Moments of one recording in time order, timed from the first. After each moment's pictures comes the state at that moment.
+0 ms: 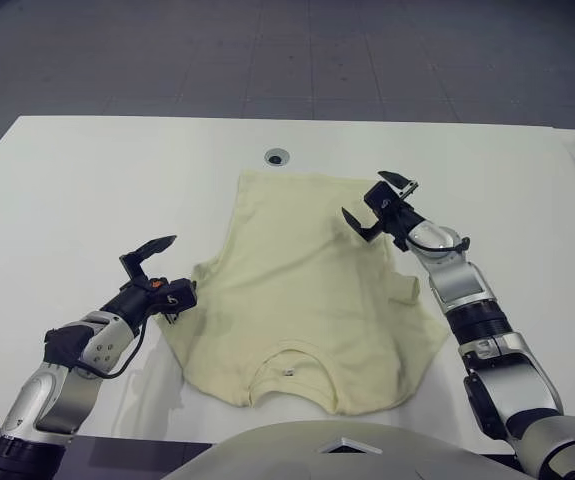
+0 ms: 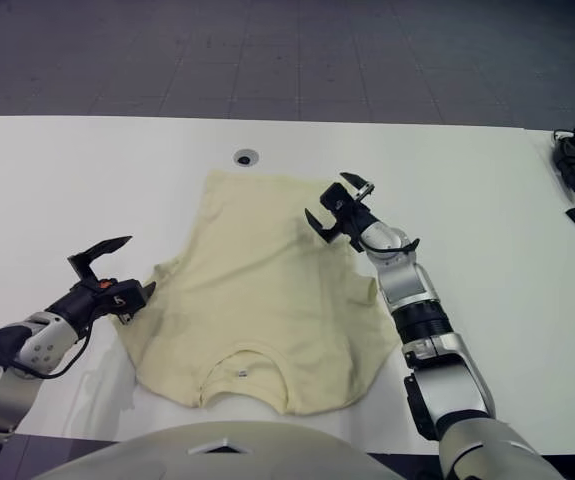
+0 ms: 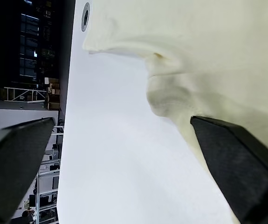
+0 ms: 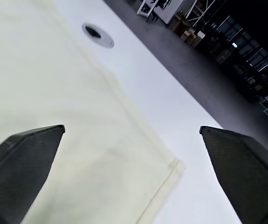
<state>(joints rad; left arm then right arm) 0.32 0.77 -0.01 -0.33 0.55 -0.07 -0.40 -0.44 -0.37 0.17 0.34 -0.14 0.04 0.38</state>
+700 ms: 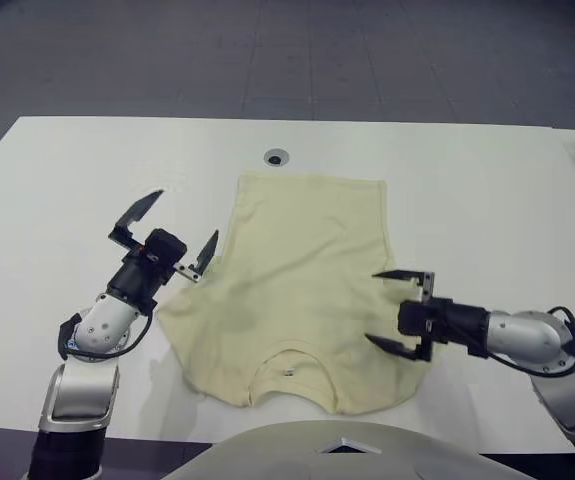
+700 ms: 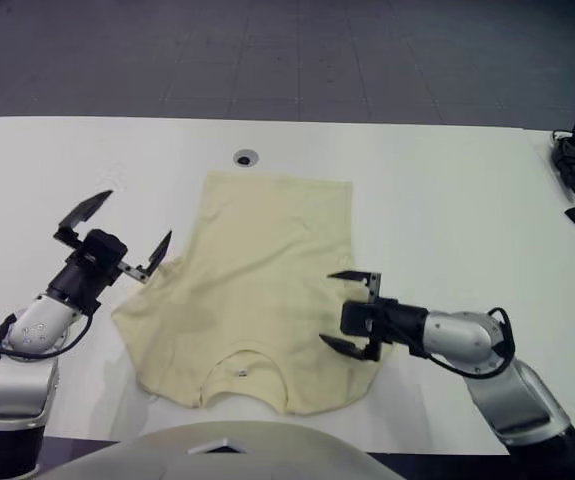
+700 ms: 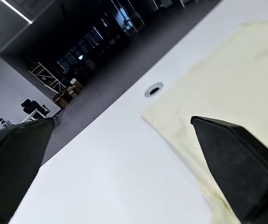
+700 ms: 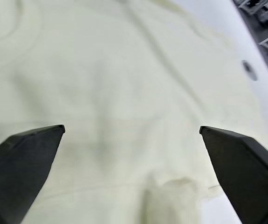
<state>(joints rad) 0.19 0.46 0.11 -0.41 0.07 -0.02 -0.35 0.31 -0.90 0.11 -0.53 -0.09 0.03 0.89</state>
